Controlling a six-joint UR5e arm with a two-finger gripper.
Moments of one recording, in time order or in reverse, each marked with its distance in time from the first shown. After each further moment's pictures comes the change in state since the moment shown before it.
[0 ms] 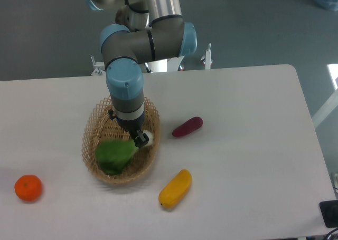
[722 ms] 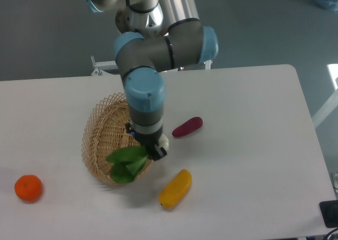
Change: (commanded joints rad) arm 0.031 -0.011 0.057 -0.003 0.001 0.023
